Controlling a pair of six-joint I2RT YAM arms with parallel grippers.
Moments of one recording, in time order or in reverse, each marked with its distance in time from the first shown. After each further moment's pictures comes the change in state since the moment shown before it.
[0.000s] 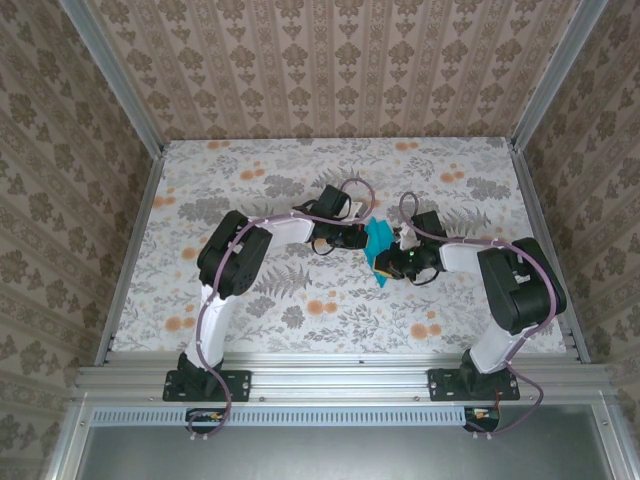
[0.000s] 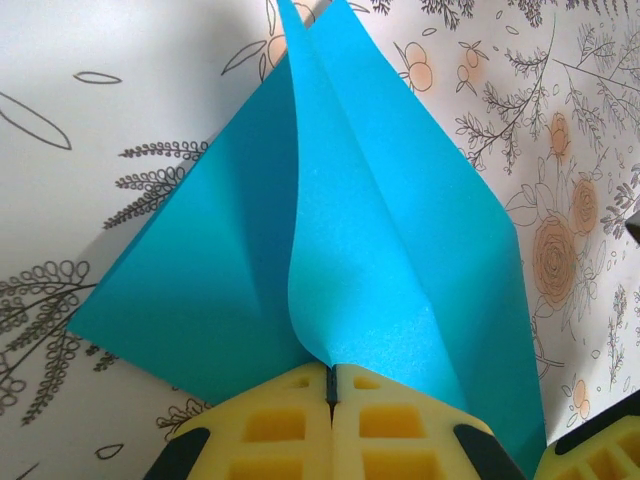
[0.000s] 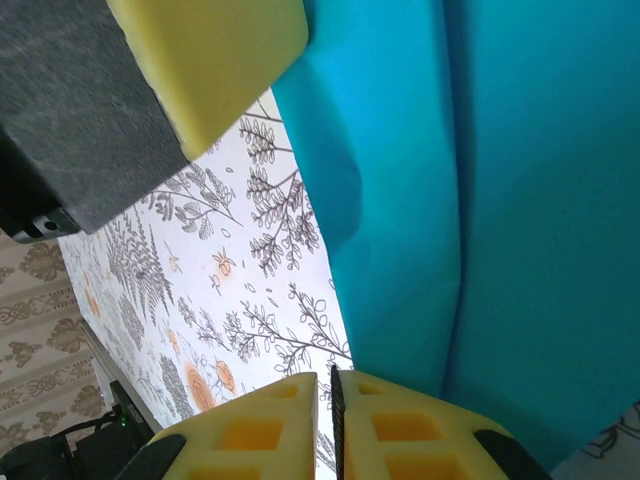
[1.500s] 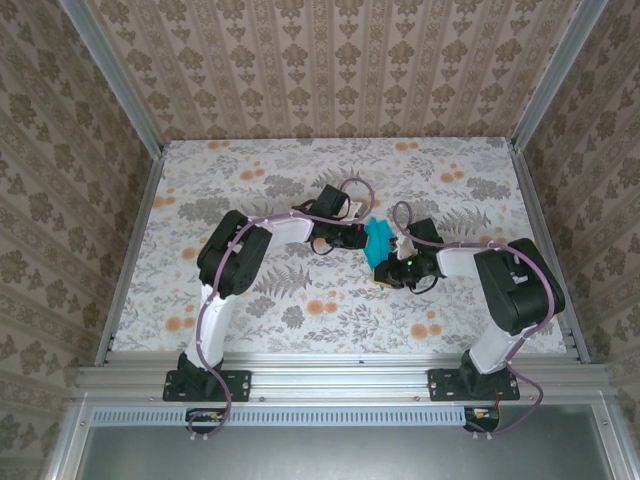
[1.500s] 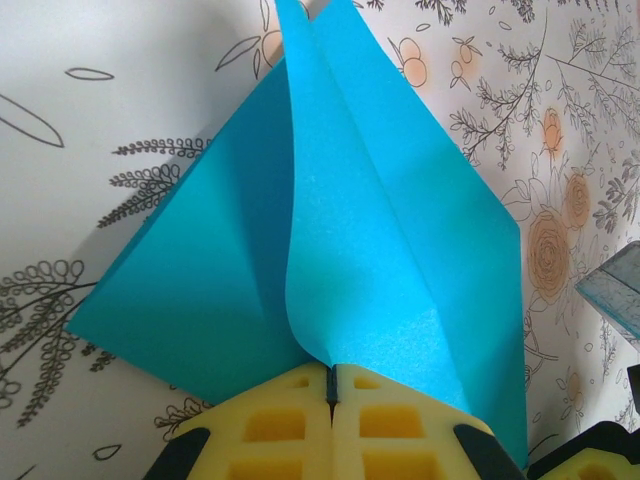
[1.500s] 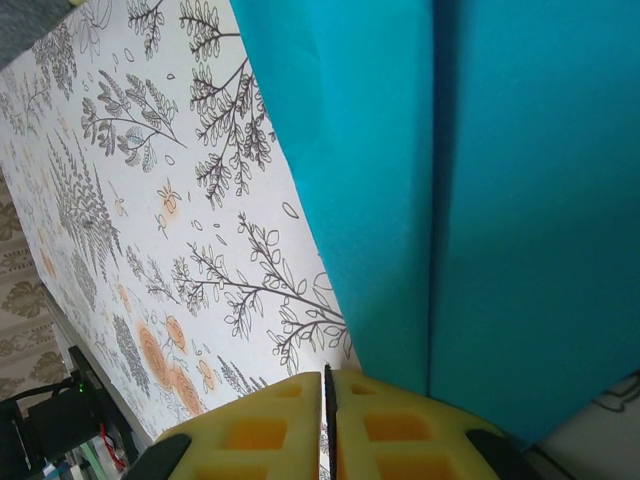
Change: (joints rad) left arm 0.008 0.003 0.000 0.000 0.026 0.008; right arm 0.029 0.003 -0.044 -0.023 0.008 -0.080
